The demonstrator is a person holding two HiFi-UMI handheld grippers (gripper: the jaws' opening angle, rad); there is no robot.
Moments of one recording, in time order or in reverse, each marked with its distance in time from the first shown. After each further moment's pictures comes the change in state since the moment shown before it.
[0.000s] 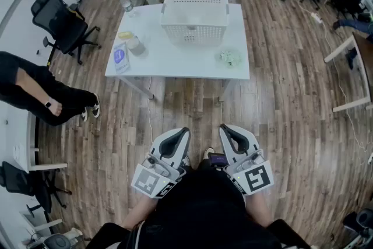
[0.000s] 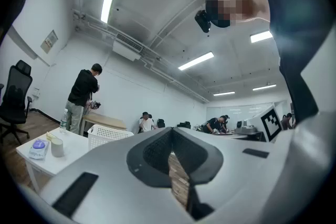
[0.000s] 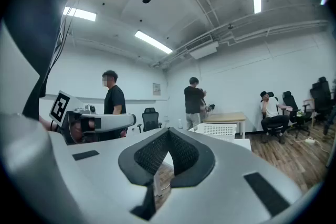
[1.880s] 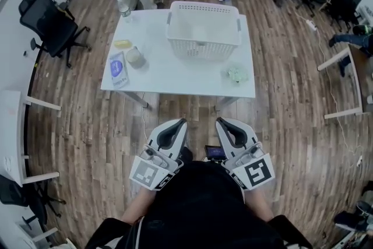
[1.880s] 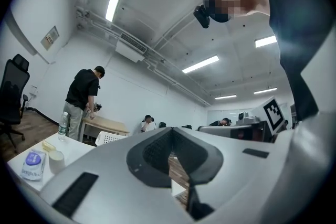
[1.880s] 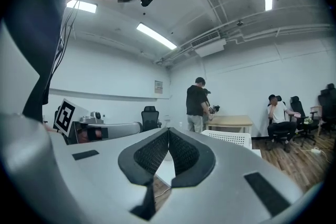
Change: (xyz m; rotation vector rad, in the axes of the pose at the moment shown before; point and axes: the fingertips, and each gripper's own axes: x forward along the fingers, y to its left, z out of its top) left arm 0.048 0.153 0.019 -0.013 -0.033 -0.022; right arm 0.155 -0.017 0.029 -0.049 0.018 0.016
